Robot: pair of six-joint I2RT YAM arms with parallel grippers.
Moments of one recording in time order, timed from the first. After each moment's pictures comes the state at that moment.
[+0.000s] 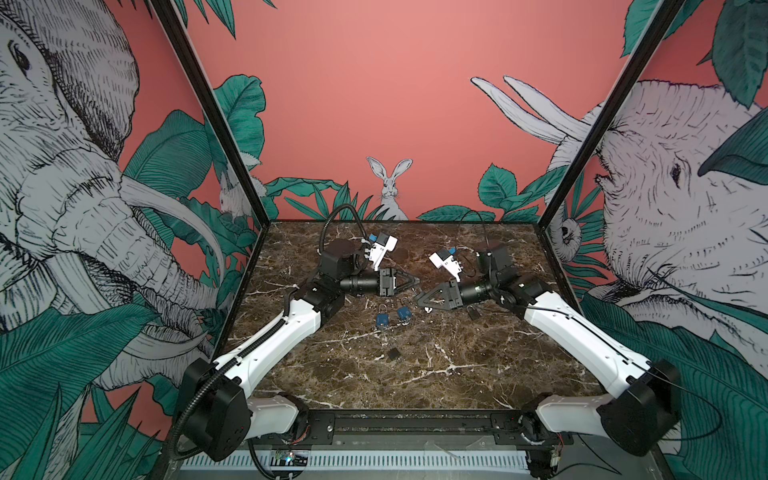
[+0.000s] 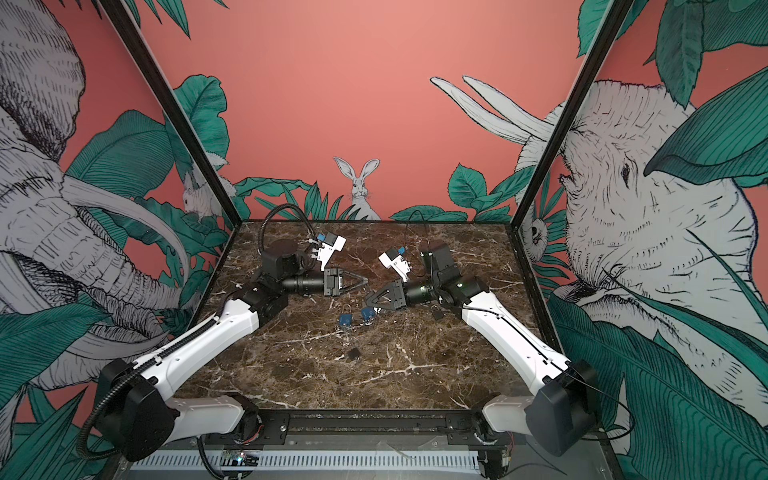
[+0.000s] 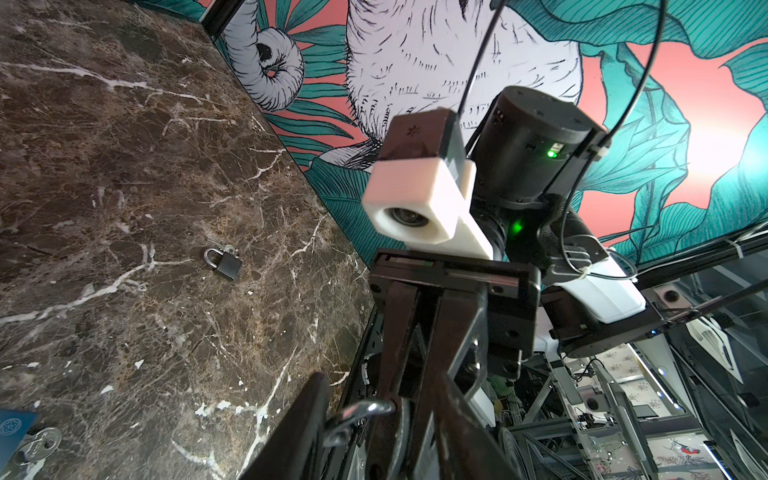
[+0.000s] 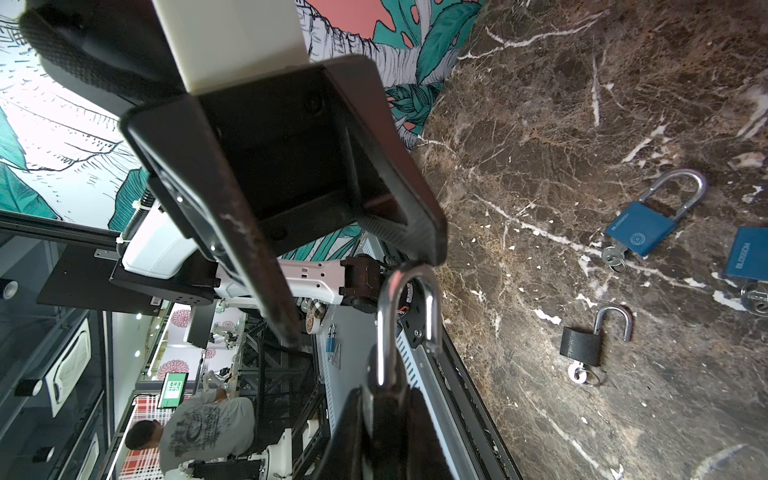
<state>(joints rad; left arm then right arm) -0.57 1.28 0.99 0.04 0.92 -0.71 0.53 1.31 1.13 -0.48 -1.05 0.50</state>
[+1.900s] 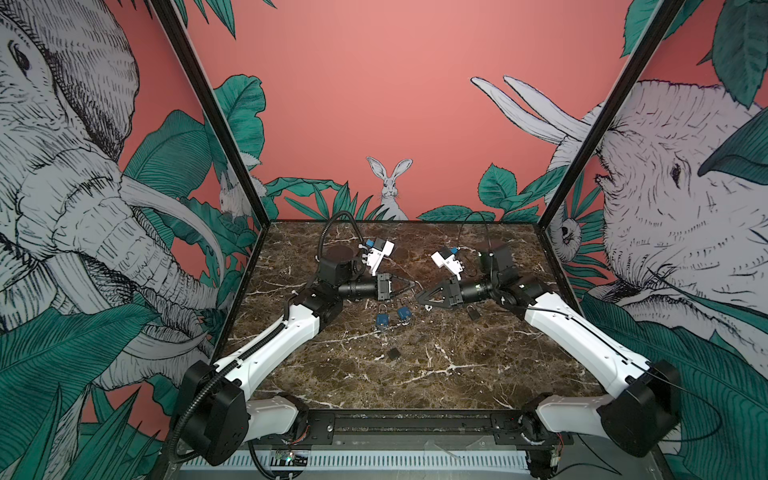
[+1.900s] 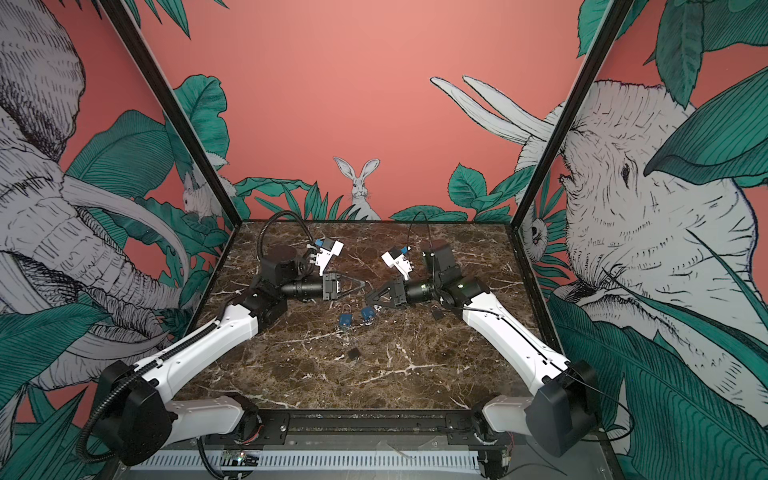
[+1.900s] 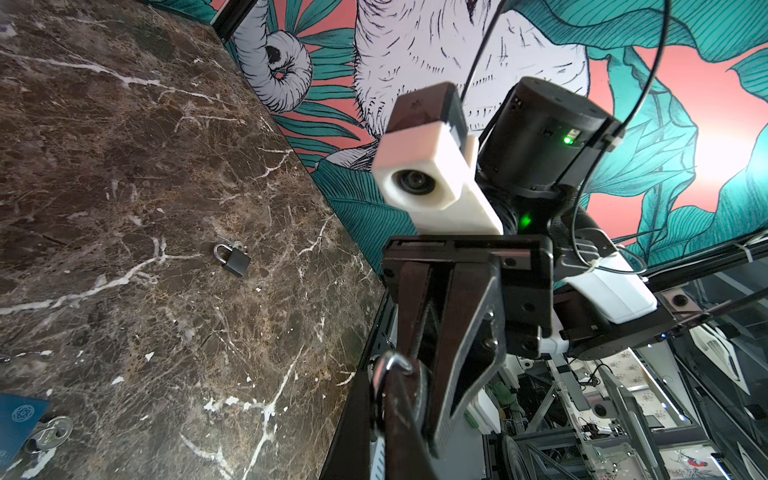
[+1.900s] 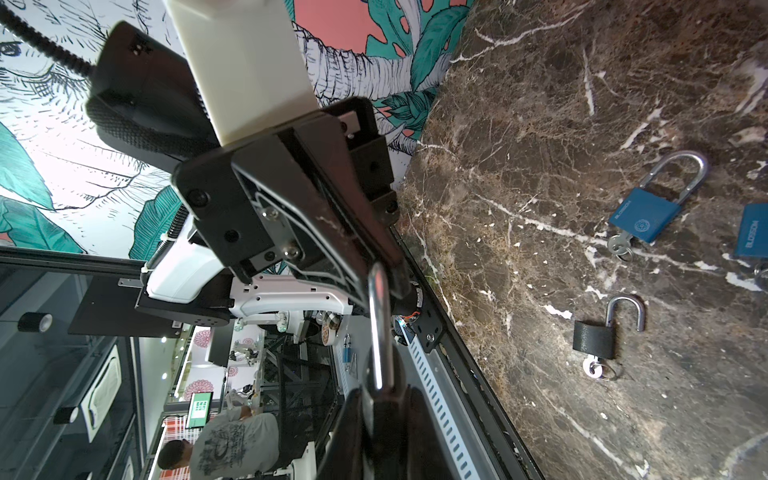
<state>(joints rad) -0.56 1.26 0.91 0.10 0.90 -0.71 0.52 1.30 1.10 -0.41 -1.05 0.64</state>
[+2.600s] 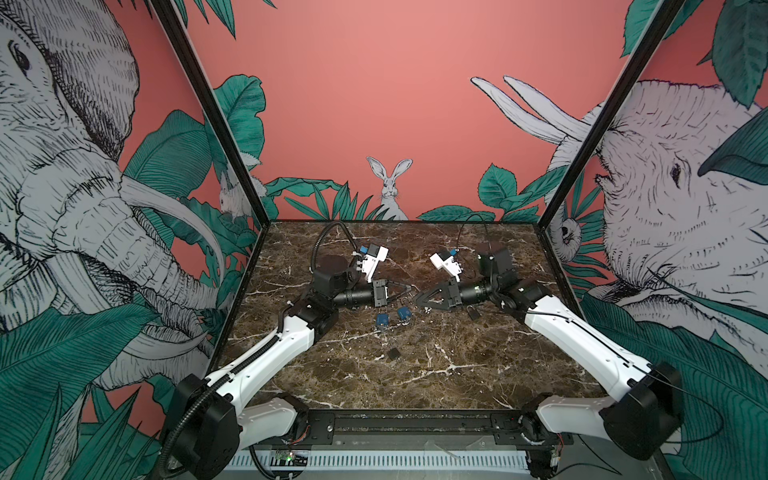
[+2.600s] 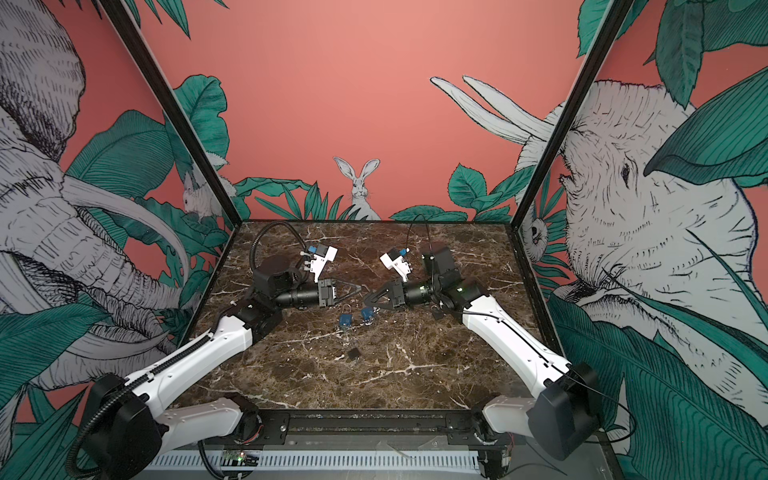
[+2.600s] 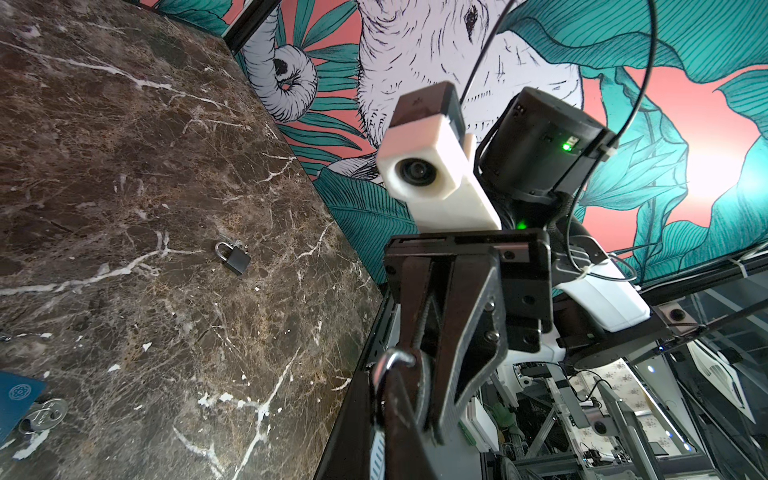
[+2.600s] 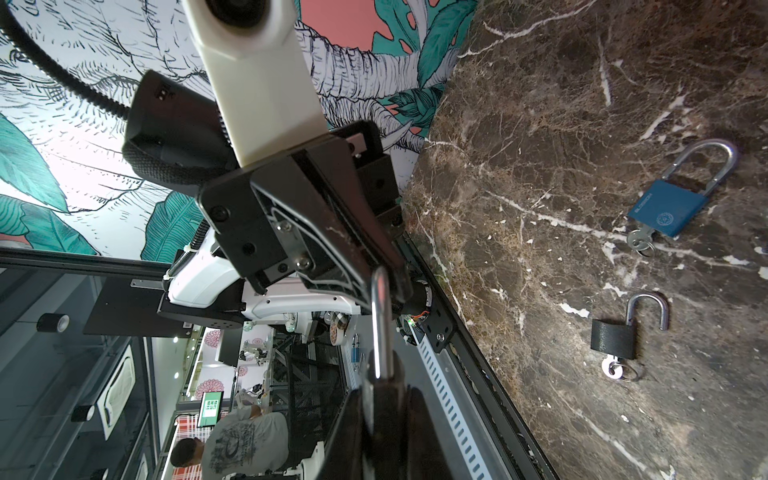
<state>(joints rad) -0.58 1.17 0.82 0.16 0.84 -0.79 0.53 1.29 1.08 -0.37 -1.05 0.70</state>
